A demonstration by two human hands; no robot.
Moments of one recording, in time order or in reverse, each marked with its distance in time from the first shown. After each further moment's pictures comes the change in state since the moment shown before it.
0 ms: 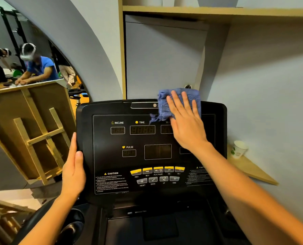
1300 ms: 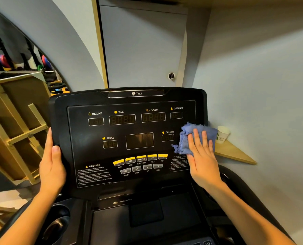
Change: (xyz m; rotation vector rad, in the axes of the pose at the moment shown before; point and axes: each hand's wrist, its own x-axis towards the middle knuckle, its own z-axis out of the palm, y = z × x) left_hand -0.003 -0.004 0.004 0.057 0.094 0.025; right_hand -0.188 0.053 0.034 0.102 -0.116 0.226
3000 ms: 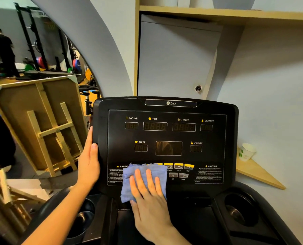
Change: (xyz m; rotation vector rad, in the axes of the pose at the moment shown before) left_hand 0.001 0.004 -0.004 -0.078 -0.050 0.007; right_hand -0.053 -0.237 0.037 -0.082 -0.209 -0.312
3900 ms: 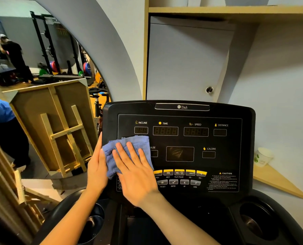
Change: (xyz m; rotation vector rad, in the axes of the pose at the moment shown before) left_hand 0.006 -0.016 0.003 -0.102 0.028 -0.091; right_hand 0.113 -0.027 -0.033 0.063 0.127 -0.169
